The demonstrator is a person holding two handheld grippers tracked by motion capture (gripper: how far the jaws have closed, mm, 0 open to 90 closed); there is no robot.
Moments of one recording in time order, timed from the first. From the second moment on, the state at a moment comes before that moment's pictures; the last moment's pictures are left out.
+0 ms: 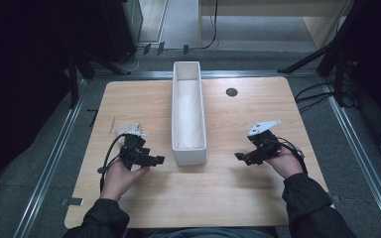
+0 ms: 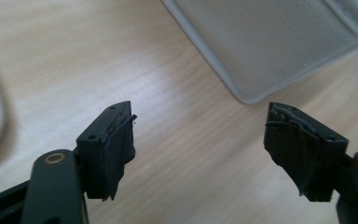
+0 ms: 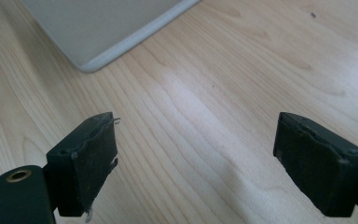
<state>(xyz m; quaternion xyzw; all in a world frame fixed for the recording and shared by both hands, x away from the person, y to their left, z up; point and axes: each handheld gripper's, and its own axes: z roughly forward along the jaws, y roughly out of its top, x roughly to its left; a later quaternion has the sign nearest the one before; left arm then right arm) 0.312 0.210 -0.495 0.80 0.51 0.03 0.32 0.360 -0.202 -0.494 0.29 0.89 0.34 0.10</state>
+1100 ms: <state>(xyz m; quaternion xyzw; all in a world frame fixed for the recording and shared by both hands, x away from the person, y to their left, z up) 0.307 0.221 -0.493 0.80 0.50 0.05 0.33 0.367 -0.203 -0.503 0.30 0.90 0.30 0.08</state>
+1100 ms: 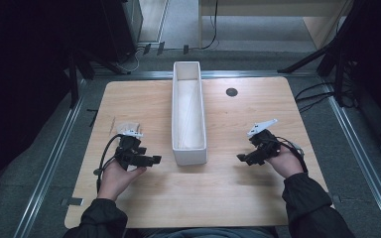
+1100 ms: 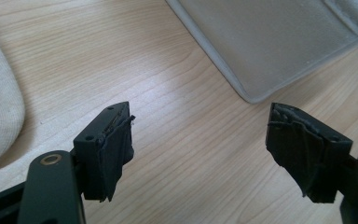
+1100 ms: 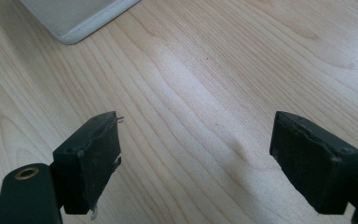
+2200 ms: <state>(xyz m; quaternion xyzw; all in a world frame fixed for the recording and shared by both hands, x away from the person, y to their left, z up) 0.303 0.236 -0.489 0.79 0.53 0.04 0.32 0.370 -0.201 -0.503 0.29 0.91 0.29 0.08</state>
